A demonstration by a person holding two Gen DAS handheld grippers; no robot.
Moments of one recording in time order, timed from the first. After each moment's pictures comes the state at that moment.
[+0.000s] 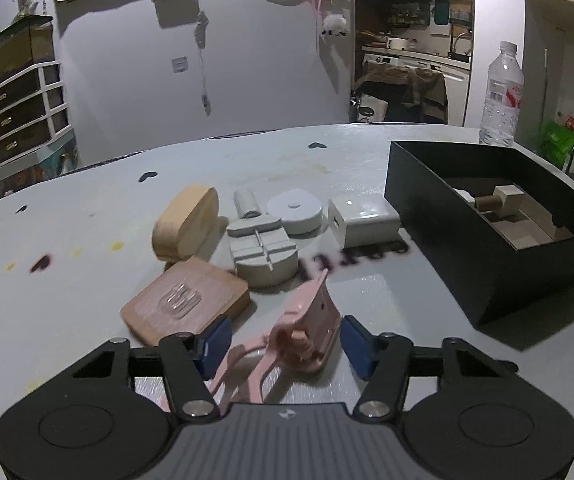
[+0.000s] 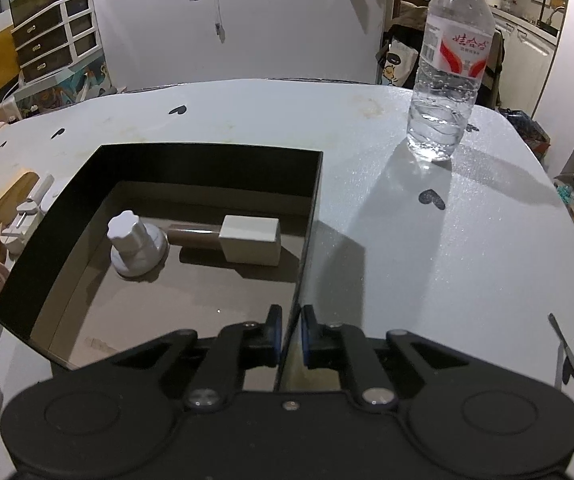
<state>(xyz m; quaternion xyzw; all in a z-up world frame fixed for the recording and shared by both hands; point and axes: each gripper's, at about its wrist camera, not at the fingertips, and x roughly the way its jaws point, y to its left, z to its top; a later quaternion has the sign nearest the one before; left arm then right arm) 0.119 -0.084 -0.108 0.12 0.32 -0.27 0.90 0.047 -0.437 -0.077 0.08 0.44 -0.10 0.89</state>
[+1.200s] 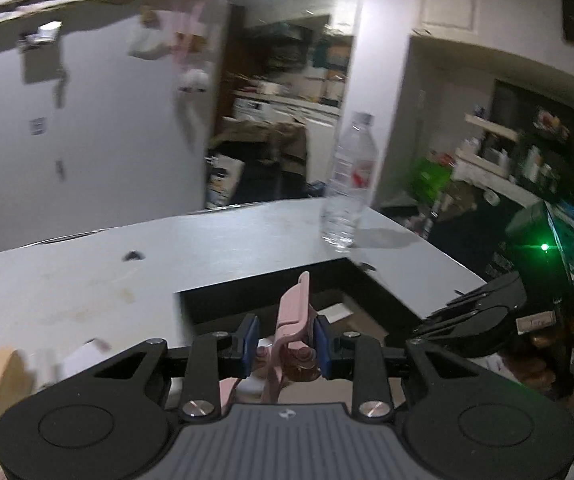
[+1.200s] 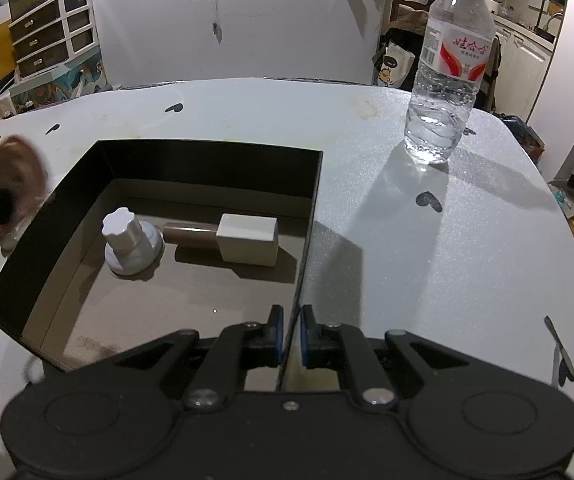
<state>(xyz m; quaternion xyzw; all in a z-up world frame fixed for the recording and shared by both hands) 0.120 -0.210 -0.037 0.07 0.27 -0.47 0.84 0.050 -0.433 -0.077 0.07 0.45 -0.12 0.88</state>
